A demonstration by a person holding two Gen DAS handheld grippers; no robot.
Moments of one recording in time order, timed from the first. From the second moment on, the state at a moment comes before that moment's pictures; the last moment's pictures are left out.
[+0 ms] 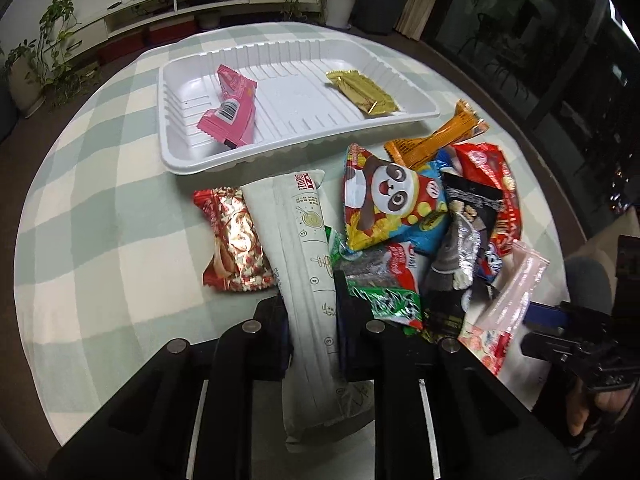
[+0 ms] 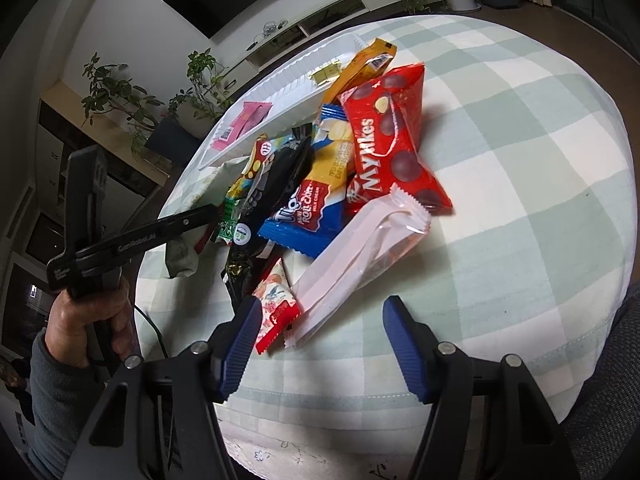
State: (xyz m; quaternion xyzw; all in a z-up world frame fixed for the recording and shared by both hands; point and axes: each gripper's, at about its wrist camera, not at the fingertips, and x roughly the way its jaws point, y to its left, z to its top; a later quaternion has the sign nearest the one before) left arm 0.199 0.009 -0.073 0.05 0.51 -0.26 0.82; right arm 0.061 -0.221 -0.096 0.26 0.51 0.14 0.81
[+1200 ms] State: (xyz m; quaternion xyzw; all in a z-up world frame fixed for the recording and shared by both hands) left arm 0.113 0.052 -0.082 -0.09 0.49 -0.29 0.82; right arm 0.064 -0.231 -0.092 0.27 0.51 0.14 0.81
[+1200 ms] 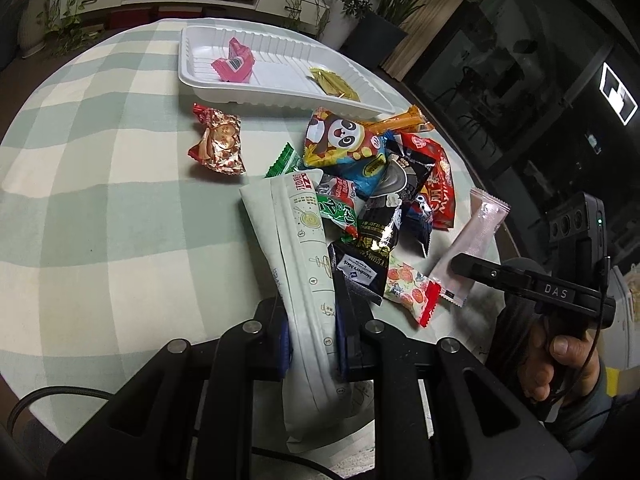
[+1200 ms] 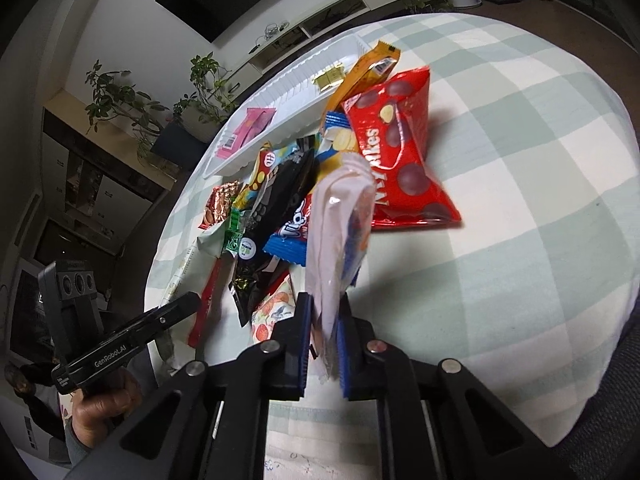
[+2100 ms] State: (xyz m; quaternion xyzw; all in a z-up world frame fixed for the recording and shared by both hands) left arm 0.246 0.079 0.029 -0.11 0.39 -0.26 0.88; right arm 0.185 -0.272 0.037 0.17 0.43 0.17 0.87
